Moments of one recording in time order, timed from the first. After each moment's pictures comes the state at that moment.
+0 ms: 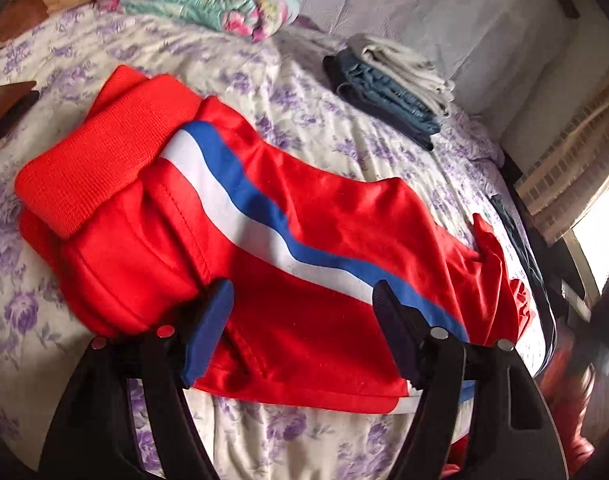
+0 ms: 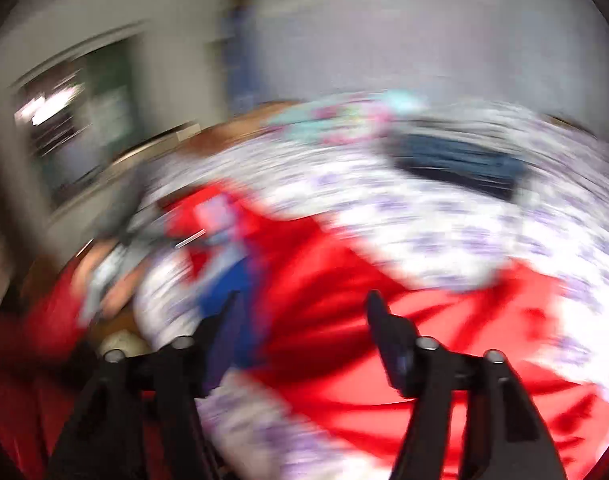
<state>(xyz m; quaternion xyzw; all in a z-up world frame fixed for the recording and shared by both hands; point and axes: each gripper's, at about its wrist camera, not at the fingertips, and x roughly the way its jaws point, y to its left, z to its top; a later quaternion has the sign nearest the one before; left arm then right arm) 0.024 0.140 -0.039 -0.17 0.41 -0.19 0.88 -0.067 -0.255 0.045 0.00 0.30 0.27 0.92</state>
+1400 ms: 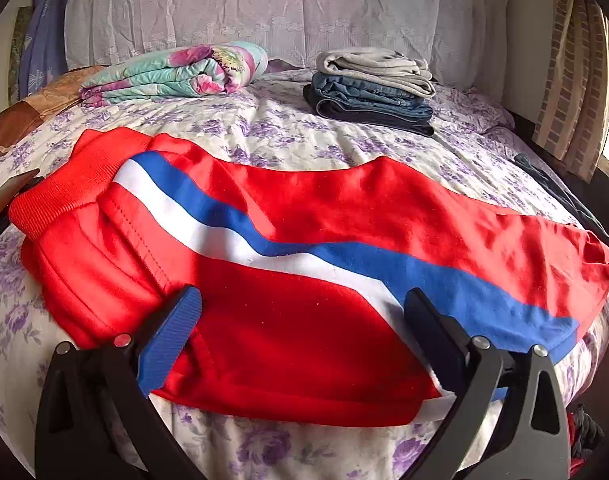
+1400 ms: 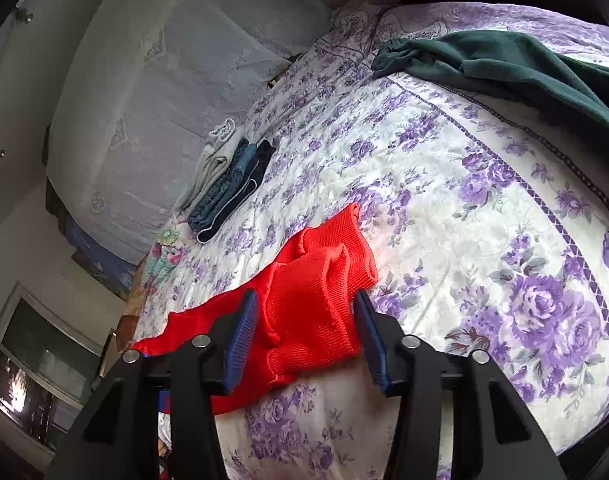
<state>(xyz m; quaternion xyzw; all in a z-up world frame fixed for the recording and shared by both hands) -0.001 0.086 -0.056 -0.01 0.32 -0.14 0.94 -0.161 -0.490 -0.043 0.38 0.28 0.04 0.88</state>
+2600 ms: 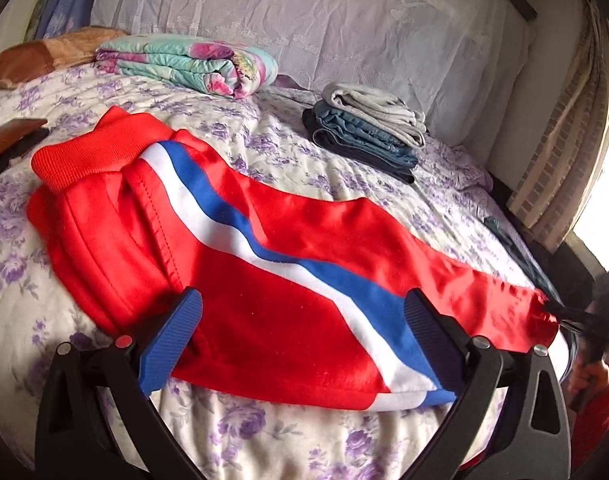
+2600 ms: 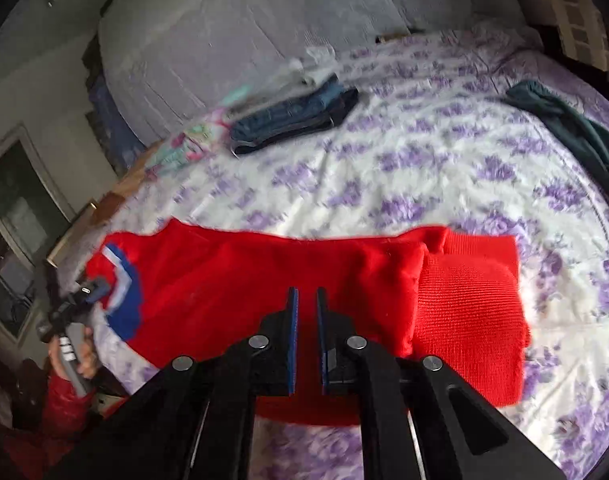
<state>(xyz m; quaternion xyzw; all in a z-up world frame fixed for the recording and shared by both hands) -0.016 0.113 -0.047 -0.13 0.30 -0.18 0.93 -0.087 -0.404 -0.020 0.14 0.36 0.10 0.92</state>
